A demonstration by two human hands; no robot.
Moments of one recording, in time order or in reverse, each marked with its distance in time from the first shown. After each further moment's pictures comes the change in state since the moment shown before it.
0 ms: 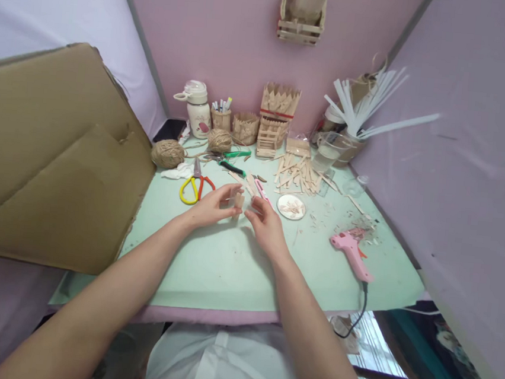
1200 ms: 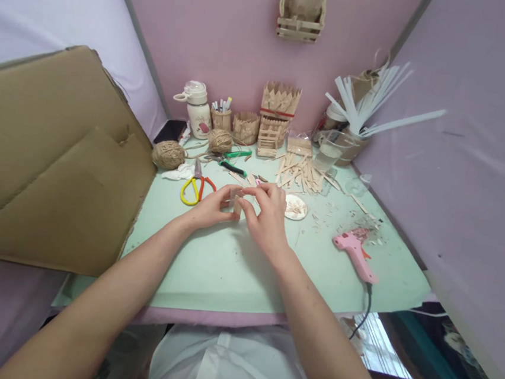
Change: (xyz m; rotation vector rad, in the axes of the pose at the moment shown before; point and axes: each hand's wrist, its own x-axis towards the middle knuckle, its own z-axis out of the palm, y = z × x) left_hand -0.001 0.001 -0.002 0.052 -0.026 -0.017; right_hand 0.000 -0.054 0.003 -0.534 0.204 -0.460
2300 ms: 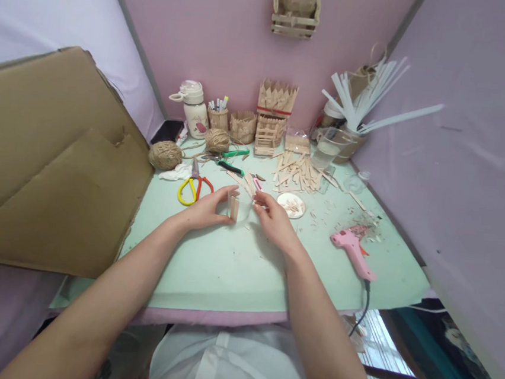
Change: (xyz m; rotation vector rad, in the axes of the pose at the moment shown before) left_hand -0.003 0.002 -0.009 0.146 -0.072 -0.003; right_hand -0.006 0.054 -0.003 0.316 -0.320 0.331
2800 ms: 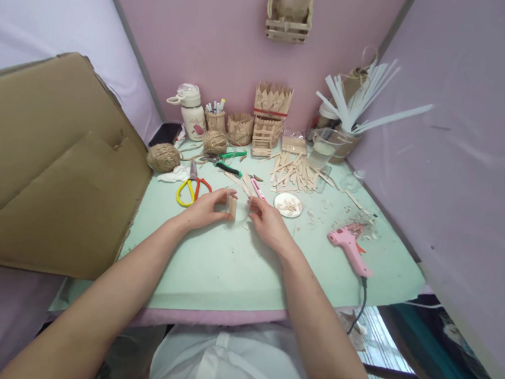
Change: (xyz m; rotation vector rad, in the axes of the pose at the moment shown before) left_hand 0.002 -0.007 0.003 0.017 0.043 -0.003; right_hand -0.001 0.005 0.007 -0.067 -0.106 -0.052
